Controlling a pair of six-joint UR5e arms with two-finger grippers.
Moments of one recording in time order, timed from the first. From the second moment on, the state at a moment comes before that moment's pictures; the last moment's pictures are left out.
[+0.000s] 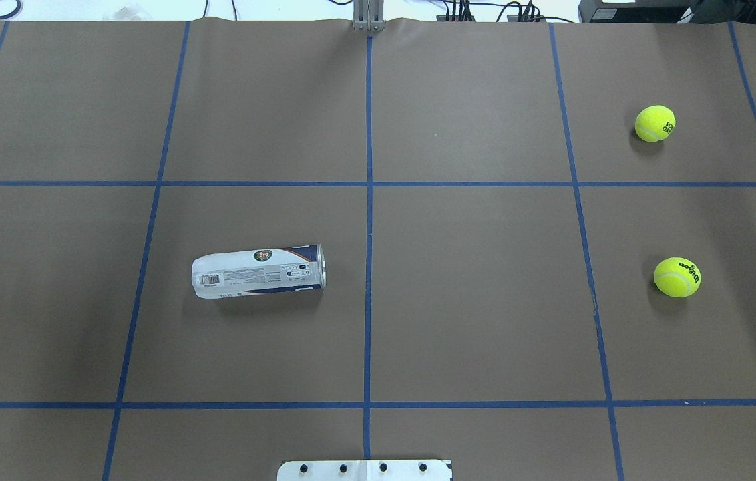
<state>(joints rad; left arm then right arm) -1.54 -1.63 -1.60 -1.60 -2.24 -0.08 1.52 -1.62 1.74 -1.65 2.37 0.04</state>
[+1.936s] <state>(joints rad) -0.95 -2.43 -1.59 -1.37 -2.33 -0.25 1.52 -1.63 1.74 -1.65 2.35 0.04</state>
